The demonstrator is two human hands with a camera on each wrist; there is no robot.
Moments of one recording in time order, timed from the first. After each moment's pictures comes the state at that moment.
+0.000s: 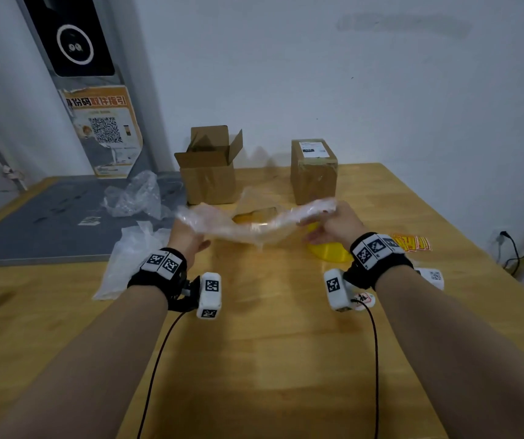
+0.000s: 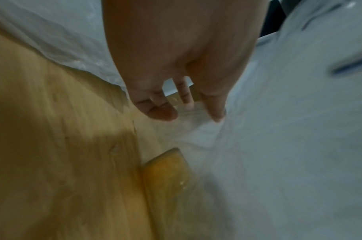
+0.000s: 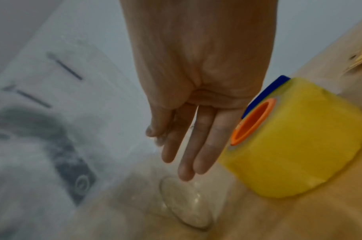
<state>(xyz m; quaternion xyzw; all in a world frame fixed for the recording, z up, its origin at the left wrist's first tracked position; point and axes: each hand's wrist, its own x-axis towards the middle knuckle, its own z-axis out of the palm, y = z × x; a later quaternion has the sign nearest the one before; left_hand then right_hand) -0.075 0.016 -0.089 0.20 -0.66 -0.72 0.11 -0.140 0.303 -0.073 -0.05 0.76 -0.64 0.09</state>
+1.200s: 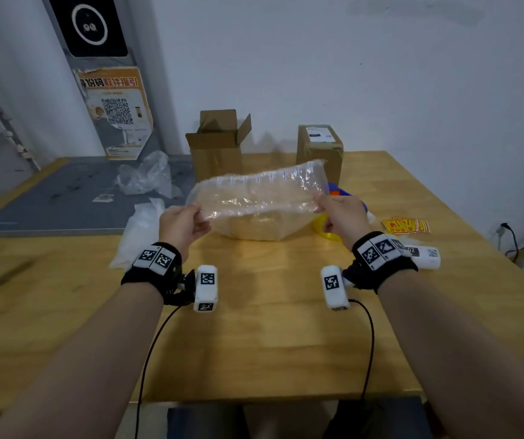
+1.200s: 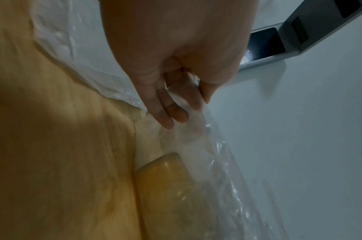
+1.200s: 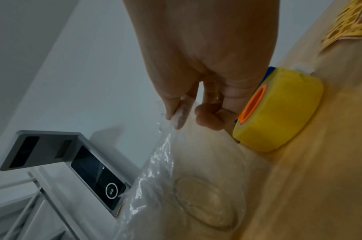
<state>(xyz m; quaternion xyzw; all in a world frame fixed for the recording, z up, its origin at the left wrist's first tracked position) -0.041 -0.008 -0.110 0.24 -0.58 -0.76 0.18 -0.101 0.297 -0.090 0.04 0.77 -0.63 -0.03</state>
